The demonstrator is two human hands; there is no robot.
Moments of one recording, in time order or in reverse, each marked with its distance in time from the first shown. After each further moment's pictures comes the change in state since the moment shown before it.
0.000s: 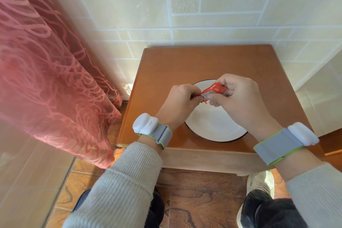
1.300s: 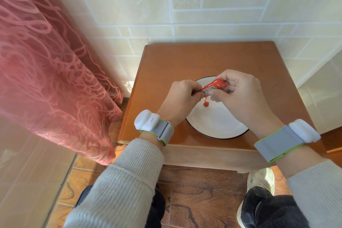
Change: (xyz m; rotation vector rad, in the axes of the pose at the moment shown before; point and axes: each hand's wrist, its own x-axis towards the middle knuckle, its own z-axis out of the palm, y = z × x) left_hand 0.000 0.000 0.000 -0.008 0.040 -0.022; right_hand -0.002 -0.005 -0.001 0.011 0.005 -0.020
